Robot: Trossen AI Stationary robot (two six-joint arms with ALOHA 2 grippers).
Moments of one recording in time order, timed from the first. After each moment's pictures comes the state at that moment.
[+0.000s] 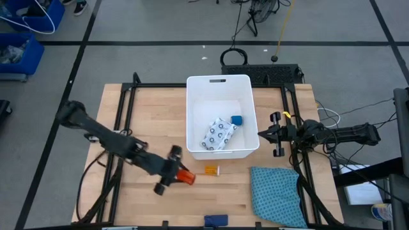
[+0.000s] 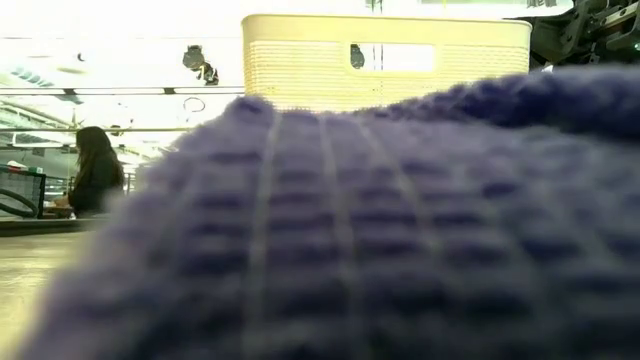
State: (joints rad) left arm -0.50 1.36 1.08 -0.33 -0.16 0.04; right arm 0.03 0.26 0.02 0.53 -0.05 -0.14
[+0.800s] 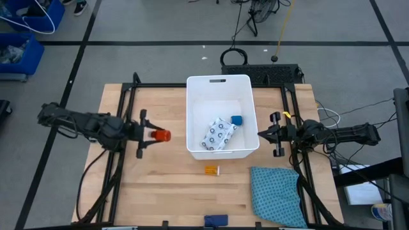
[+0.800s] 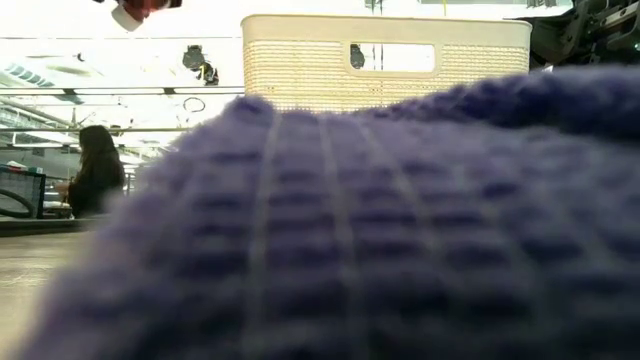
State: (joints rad) left arm -0.28 0.67 0.71 -0.35 -0.29 0.22; right arm 0.03 0.26 0.02 0.52 -0.05 -0.13
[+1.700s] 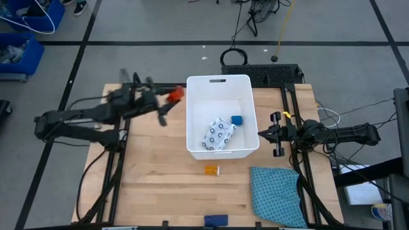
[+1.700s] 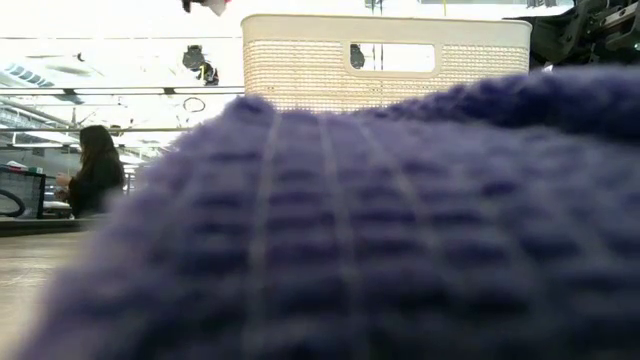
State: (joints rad) left arm 0.17 0.91 0.82 0.17 -0.17 0.26; right arm 0.03 0.26 0.02 0.53 -0.05 -0.15
